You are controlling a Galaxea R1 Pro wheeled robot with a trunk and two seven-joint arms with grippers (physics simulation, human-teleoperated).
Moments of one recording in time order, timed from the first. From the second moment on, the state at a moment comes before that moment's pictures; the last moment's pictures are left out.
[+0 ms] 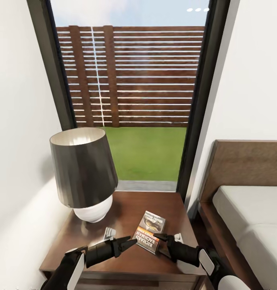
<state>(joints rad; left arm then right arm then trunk) -0.35 -0.07 0.10 -0.86 0.16 0.42 -1.15 -0.56 0.01 -0.37 -0.38 -0.27 0.77 0.84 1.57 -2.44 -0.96</state>
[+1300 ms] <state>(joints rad) -0.35 -0.07 0.09 -0.86 0.16 0.42 -1.15 -0.56 0.01 -0.37 -0.38 -0.27 0.77 0.84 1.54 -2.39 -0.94</state>
